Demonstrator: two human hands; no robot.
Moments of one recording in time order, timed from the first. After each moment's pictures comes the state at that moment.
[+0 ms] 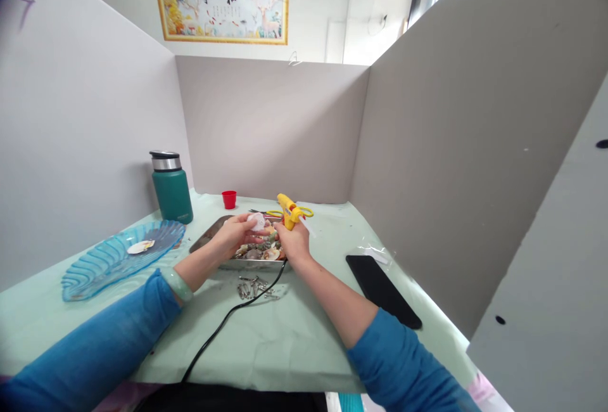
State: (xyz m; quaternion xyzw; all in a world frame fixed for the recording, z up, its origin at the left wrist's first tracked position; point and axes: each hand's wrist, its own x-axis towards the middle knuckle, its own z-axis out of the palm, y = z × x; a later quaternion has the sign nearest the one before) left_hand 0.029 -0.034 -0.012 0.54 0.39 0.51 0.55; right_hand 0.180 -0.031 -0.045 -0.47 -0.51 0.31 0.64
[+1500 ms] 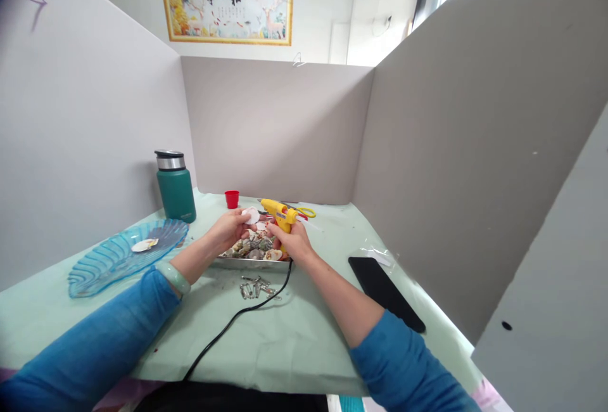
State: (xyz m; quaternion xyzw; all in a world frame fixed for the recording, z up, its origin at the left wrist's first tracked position) left_hand 0.013 -0.025 -0.004 0.51 0.35 0.54 0.58; right_hand 0.187 -0.052 -0.027 -0.38 -0.62 0.42 0.55
